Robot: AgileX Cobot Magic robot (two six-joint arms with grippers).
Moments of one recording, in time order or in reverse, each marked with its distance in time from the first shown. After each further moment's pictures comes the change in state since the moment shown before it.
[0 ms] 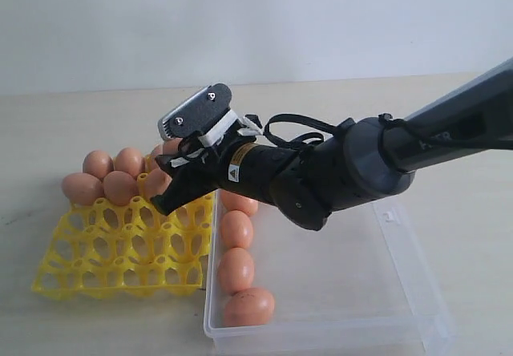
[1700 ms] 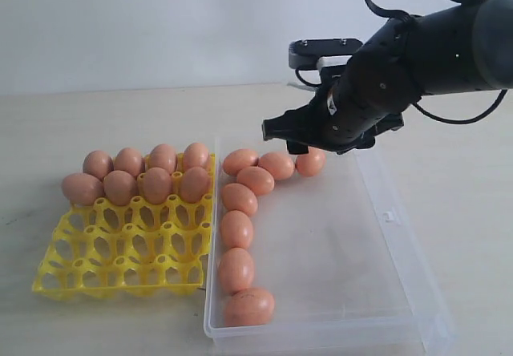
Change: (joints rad) left arm 0.000 0.000 0.000 0.000 0.000 0.000; right arm -0.213 -0.237 -0.092 -0.238 0.978 0.749
